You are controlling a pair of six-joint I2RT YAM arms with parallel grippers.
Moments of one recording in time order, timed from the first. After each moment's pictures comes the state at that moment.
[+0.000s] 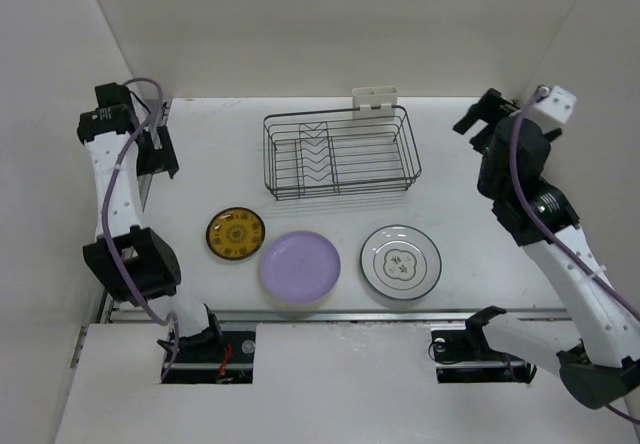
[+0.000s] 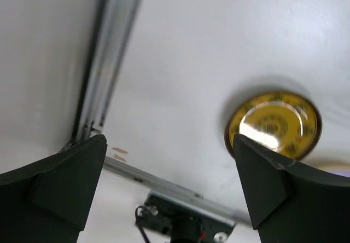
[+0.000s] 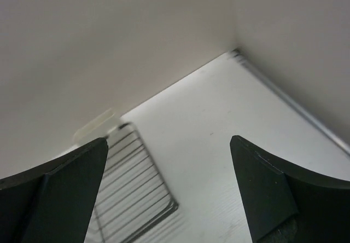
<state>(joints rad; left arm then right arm) 0.30 1.66 1.75 -1.27 -0.07 0.02 0.46 1.06 1.33 -0.38 0.77 0.41</state>
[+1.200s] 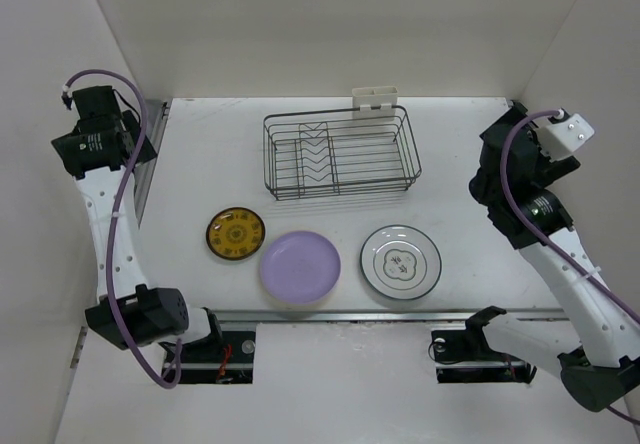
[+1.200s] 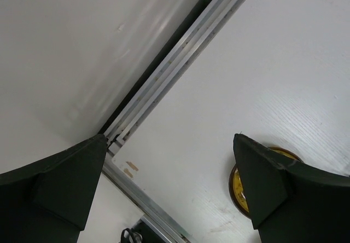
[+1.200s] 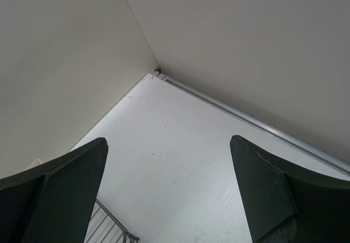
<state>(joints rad) 0.30 1.36 1.69 -1.10 -0.39 -0.18 0.46 1.01 1.26 -0.44 1.27 0.51</state>
